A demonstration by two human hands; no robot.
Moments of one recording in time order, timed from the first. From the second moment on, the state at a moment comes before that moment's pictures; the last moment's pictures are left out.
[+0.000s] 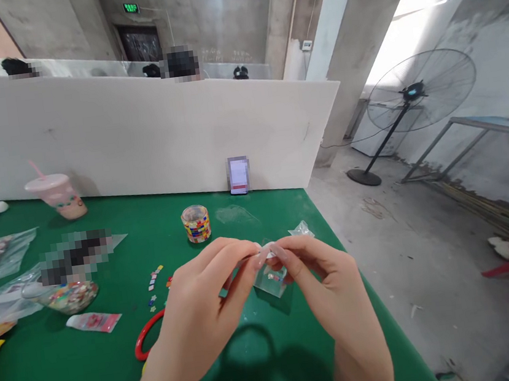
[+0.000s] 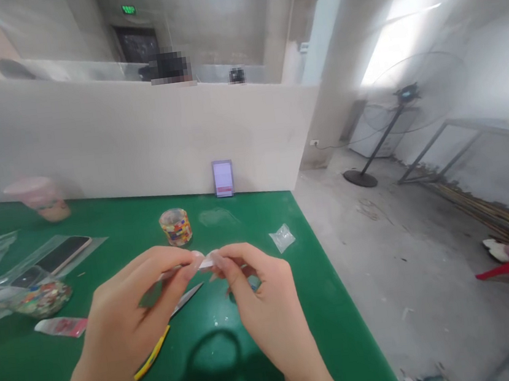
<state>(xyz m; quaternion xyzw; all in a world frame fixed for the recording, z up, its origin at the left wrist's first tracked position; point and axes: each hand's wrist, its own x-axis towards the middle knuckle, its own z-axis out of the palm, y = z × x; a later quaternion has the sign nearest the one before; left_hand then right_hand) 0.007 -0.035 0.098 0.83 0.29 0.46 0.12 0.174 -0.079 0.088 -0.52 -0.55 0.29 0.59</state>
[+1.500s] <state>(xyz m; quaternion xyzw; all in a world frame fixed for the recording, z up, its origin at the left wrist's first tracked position) -0.009 -0.025 0.097 0.81 0.29 0.50 0.09 0.177 -0.072 0.087 -0.46 -0.50 0.34 0.65</state>
